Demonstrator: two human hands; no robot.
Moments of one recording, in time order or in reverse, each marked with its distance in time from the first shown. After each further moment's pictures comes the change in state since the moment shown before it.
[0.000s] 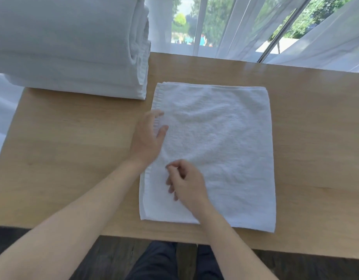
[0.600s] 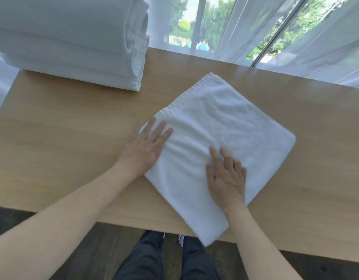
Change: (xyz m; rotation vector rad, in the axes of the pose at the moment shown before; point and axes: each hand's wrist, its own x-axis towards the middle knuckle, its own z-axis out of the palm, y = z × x) left_hand -0.047 -0.016 0.023 0.990 -0.353 0.240; right_hand -0.003 0.061 -0.121 -1.117 0.299 -0.190
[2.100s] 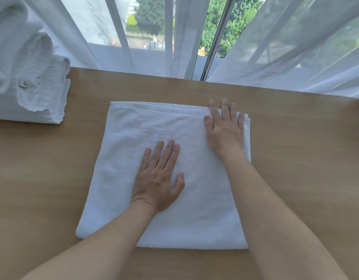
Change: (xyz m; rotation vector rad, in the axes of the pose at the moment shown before) left_hand 0.107 0.189 -0.028 -0.296 0.167 -0.043; right_hand 0.222 0.133 -0.087 -0.046 -0.036 0.107
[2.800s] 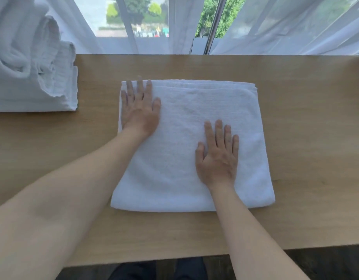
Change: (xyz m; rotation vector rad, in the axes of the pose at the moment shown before) left_hand 0.080 -0.097 -0.045 -0.114 -0.082 -0.239; right_hand -0.157 -0.055 0.073 0.086 0.224 0.066
